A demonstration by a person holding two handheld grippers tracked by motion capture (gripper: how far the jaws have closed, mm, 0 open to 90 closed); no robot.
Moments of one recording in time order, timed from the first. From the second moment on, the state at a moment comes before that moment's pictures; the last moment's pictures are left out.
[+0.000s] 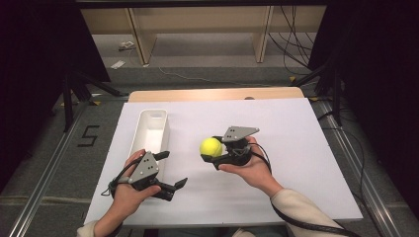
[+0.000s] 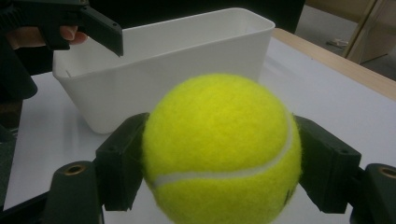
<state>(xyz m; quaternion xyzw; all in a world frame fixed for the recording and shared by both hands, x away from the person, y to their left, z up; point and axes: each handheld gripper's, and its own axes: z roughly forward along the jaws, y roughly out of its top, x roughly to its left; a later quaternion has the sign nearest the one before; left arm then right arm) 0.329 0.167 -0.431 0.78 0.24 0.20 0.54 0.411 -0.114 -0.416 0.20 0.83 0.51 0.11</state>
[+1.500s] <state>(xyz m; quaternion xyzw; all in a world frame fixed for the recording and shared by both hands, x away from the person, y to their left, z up) 0.329 0.167 -0.431 0.78 0.24 0.20 0.54 0.418 -0.104 -0.410 0.20 0.82 0.52 0.11</state>
